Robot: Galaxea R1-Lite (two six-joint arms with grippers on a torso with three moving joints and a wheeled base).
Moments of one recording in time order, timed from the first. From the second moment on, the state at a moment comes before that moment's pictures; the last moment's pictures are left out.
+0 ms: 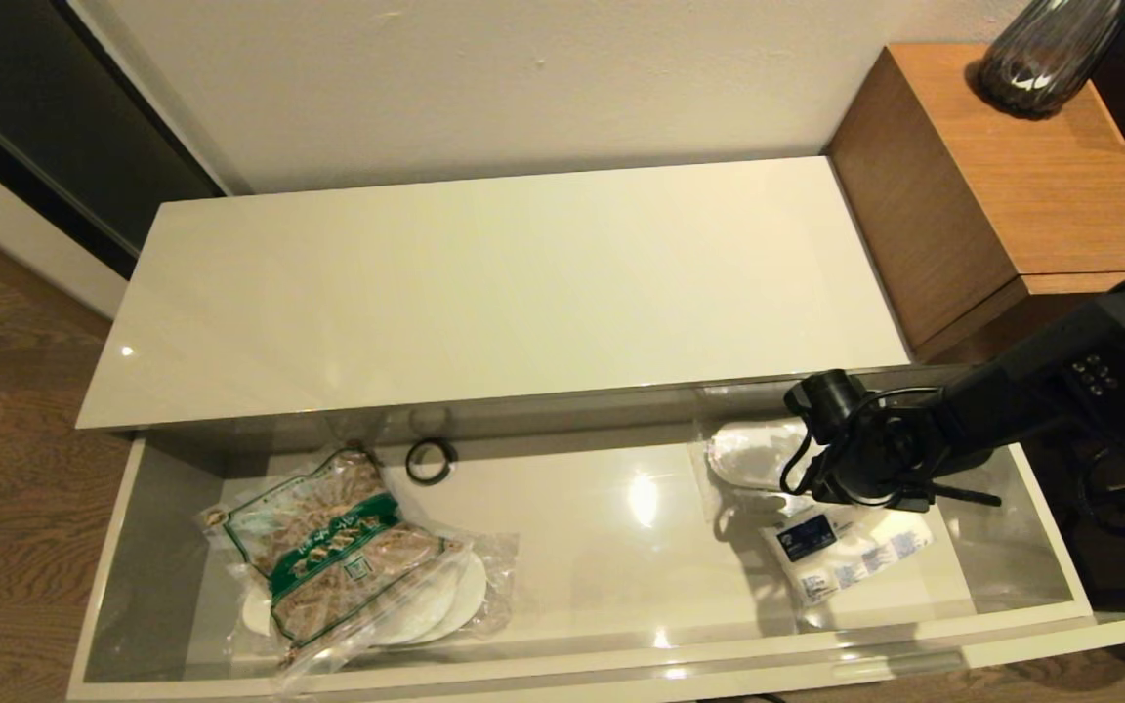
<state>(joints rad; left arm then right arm) 0.00 0.00 0.00 -0.05 0.00 -0.11 0.23 2.24 -1.22 0.05 -0.66 0.41</state>
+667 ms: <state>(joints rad) 0.00 0.00 0.00 -0.05 0.00 -0.11 0.37 2.23 -1.21 0.05 -0.65 0.33</state>
